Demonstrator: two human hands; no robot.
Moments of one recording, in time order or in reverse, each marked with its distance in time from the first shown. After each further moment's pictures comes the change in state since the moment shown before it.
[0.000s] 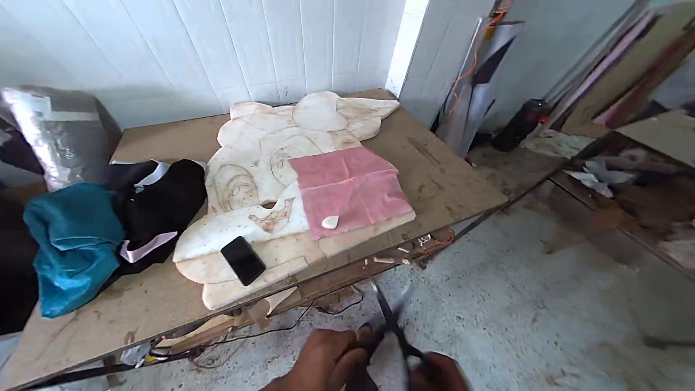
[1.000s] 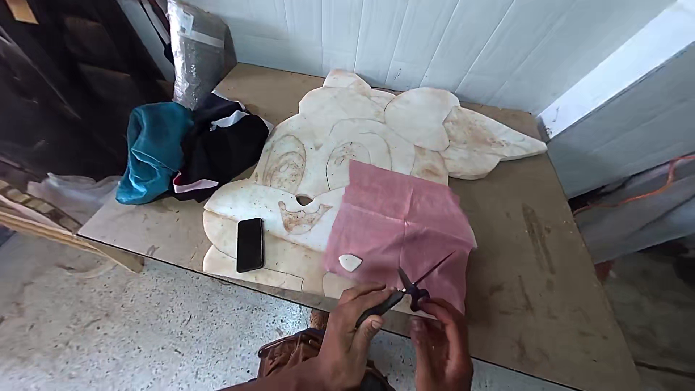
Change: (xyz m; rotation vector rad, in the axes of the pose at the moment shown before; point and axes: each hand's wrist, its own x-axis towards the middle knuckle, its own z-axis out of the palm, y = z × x) left_hand 0.237 -0.054 -0.003 -0.153 0.864 -0.201; right_hand 0.359 -0.002 0.040 -0.119 -0.343 -0.268
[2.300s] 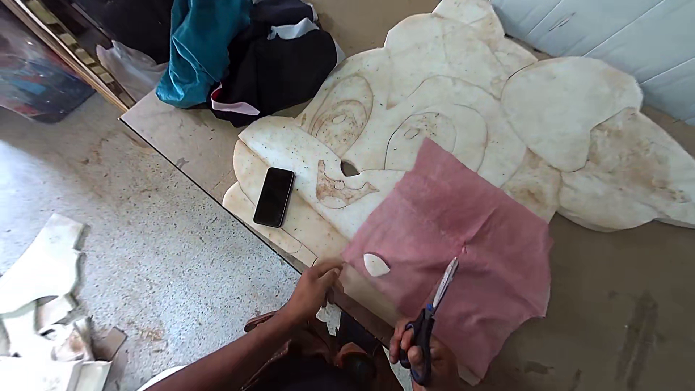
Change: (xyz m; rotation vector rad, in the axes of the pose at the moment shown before) left_hand -0.025 -0.127 -0.071 -0.218 0.272 -1.042; right_hand 0.060 0.121 0.015 0.552 -0.800 0.538
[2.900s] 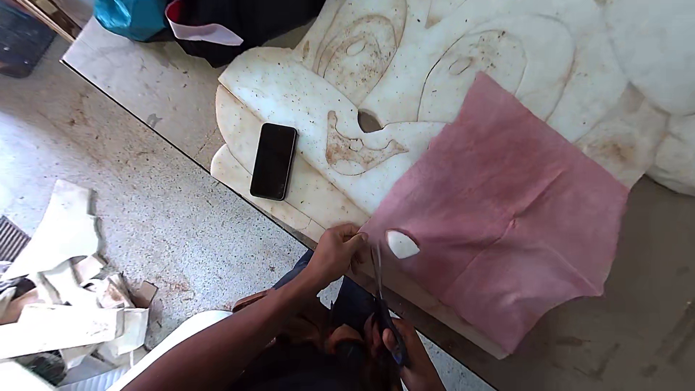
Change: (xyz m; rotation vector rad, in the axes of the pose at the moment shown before) left_hand 0.045 0.006 0.000 -0.078 -0.032 -0.085; right_hand -0.019 0.085 0.016 0.074 -0.221 0.468
